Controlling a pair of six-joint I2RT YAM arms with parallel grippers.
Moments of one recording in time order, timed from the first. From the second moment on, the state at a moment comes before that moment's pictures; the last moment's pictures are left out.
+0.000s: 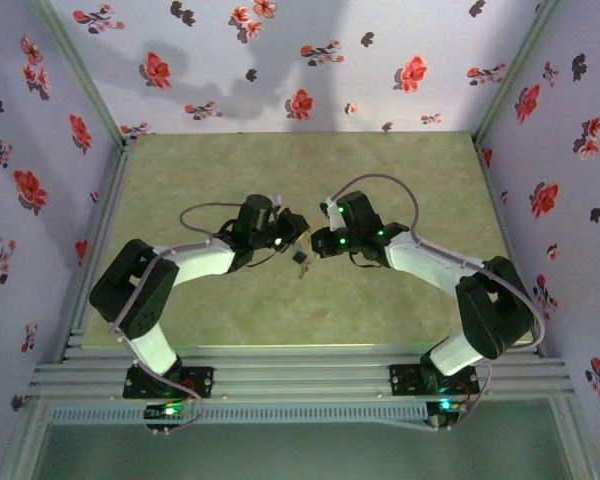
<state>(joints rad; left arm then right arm) -0.67 1.70 0.89 0.35 0.33 -1.25 0.61 1.52 0.93 -0.21 -0.33 0.40</state>
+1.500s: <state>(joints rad) -0.62 1.62 0.57 0.96 0.51 -1.25 0.52 1.38 0.66 0.31 -0.78 0.89</state>
